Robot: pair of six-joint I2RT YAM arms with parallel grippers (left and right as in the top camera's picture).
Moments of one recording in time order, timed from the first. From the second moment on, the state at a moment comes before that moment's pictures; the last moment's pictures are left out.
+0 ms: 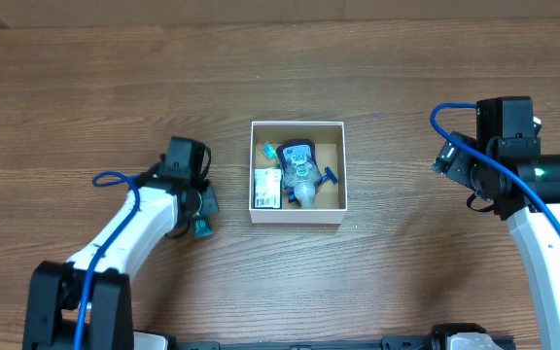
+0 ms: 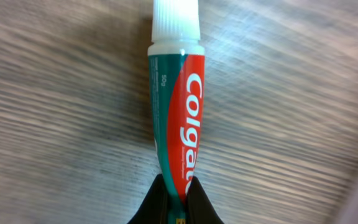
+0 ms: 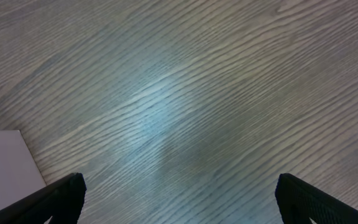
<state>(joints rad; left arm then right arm) -0.19 1.56 0.87 -0.64 -0.05 -0.49 0.03 1.27 1.26 -1.14 0.28 0.51</state>
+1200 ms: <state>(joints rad) -0.50 1.51 1.23 -0.58 -0.04 -0.54 0.03 1.27 1.26 -1.14 0.28 0.51</state>
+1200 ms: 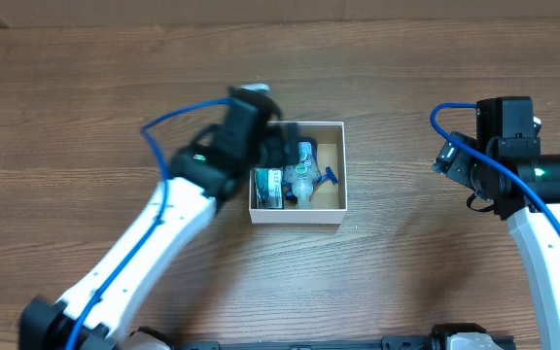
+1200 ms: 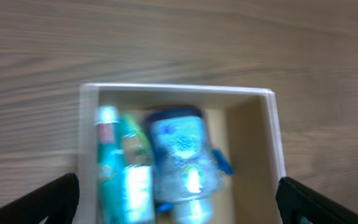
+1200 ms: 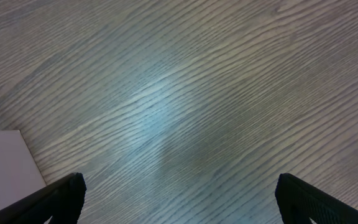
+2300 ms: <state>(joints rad) -0.06 1.23 1.28 -0.96 -0.27 -0.47 0.03 1.27 1.26 -1.14 0.28 0.51</state>
